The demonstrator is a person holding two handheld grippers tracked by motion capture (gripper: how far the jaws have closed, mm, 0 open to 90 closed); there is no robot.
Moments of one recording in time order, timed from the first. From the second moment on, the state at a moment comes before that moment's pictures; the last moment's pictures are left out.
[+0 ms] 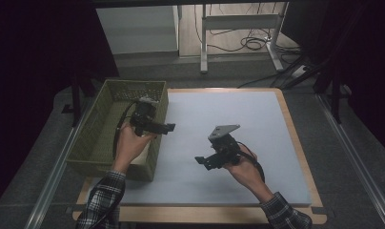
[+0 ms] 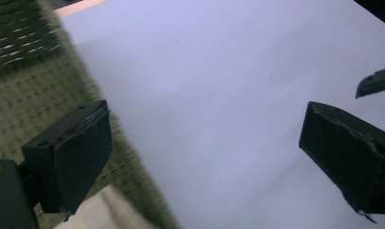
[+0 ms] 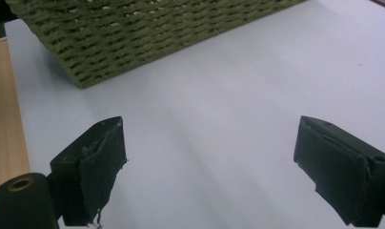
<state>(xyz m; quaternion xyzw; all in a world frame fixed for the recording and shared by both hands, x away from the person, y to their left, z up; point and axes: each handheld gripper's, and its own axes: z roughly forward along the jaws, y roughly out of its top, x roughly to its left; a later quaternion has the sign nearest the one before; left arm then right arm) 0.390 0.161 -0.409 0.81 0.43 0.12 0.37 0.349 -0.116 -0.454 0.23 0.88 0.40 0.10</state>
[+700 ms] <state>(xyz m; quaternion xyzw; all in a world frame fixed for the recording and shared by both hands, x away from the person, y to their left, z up) 0.364 0.069 -0.451 0.85 0.37 0.08 0.37 0.332 -0.216 -0.478 0.30 0.86 0.39 0.11</state>
